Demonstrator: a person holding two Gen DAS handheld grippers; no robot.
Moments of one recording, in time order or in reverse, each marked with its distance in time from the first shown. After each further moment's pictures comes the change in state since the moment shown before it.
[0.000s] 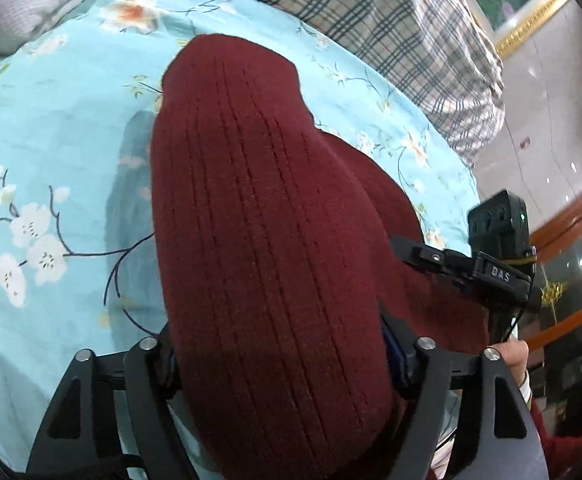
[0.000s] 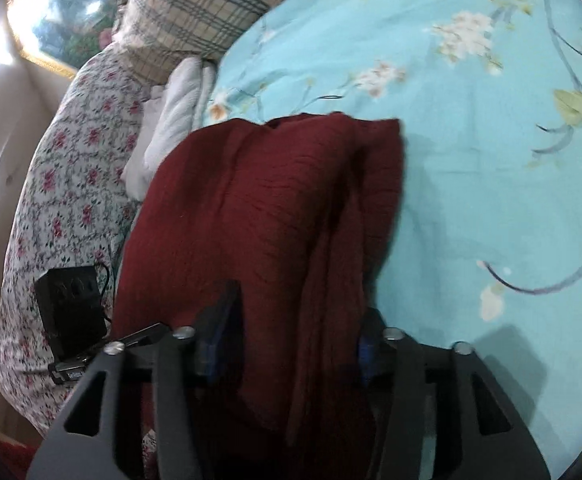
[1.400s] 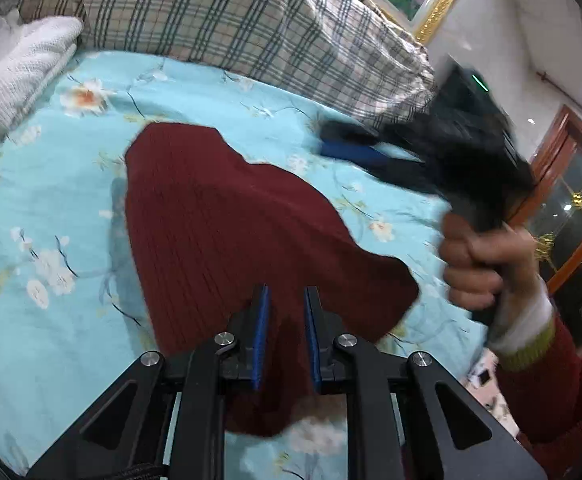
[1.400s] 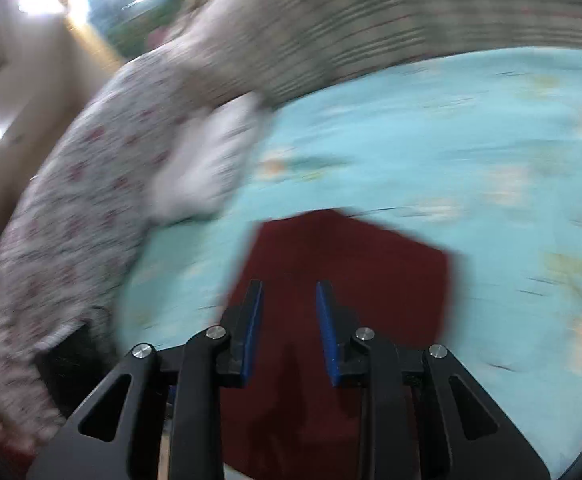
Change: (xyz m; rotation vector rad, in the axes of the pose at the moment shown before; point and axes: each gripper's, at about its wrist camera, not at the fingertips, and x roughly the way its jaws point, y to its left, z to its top) left arm -0.060 -0.054 -0.054 0.245 -0.118 -0.084; right arm -0.014 0.133 0.035 -0.275 -0.051 0.056
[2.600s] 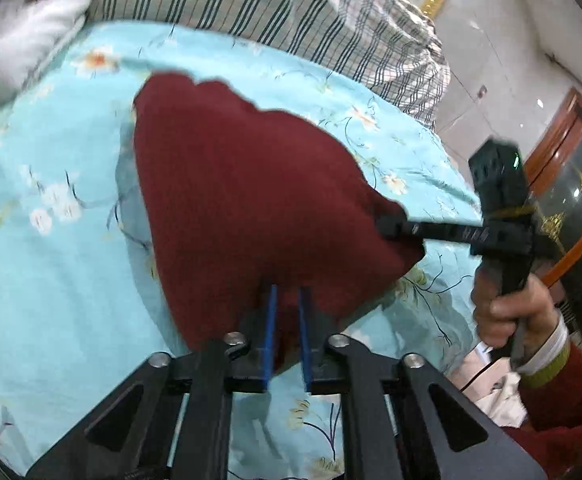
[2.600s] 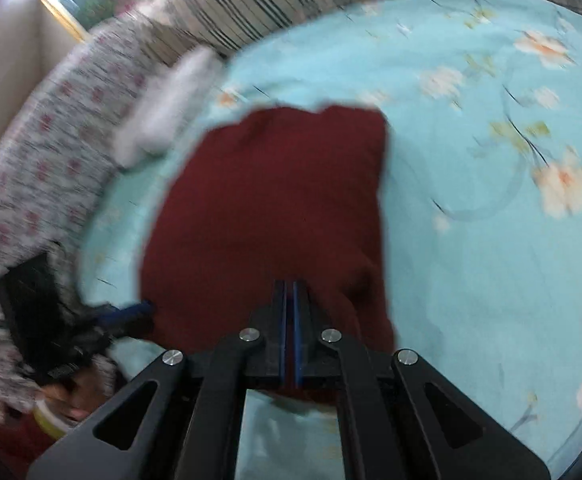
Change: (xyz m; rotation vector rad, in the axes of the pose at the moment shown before) left arm -0.003 0.021 -0.043 -0.008 0.073 0.042; right arm -0.036 -0.049 -0.132 0.096 0.041 -0.300
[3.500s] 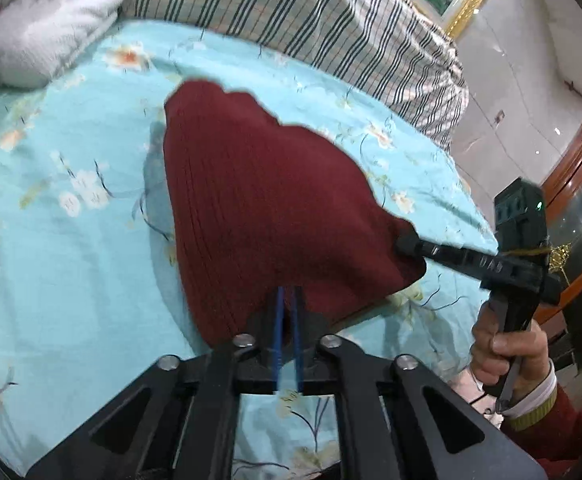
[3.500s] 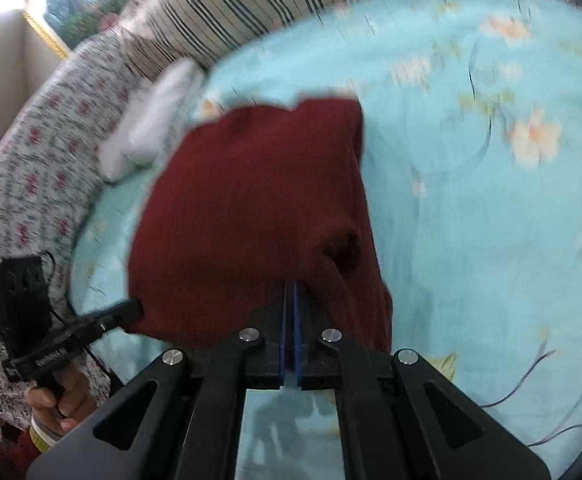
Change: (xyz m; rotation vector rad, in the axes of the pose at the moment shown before) left arm -0.023 0.002 0.016 -0.058 -0.051 0.061; right arm -0.032 0.008 -0.011 0.045 -0.154 0.027
